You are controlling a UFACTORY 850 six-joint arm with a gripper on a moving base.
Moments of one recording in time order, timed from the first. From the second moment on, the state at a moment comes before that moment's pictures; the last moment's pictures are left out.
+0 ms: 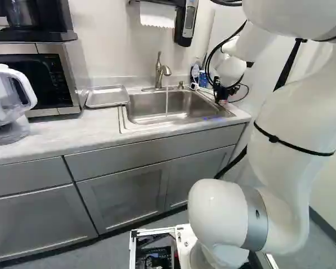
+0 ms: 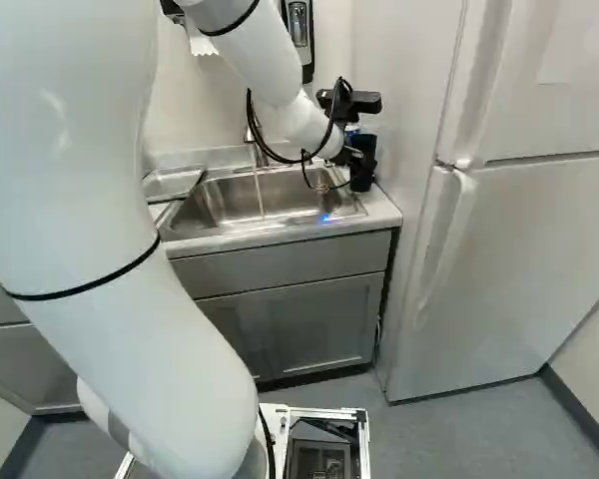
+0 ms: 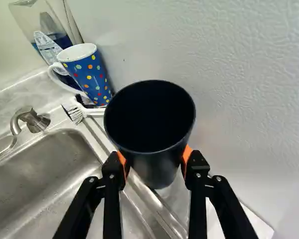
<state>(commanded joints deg) -19.1 -4.7 -53.1 44.5 13.9 -34.4</state>
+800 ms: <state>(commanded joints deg) -19.1 -1.7 -53.8 44.5 13.9 -34.4</state>
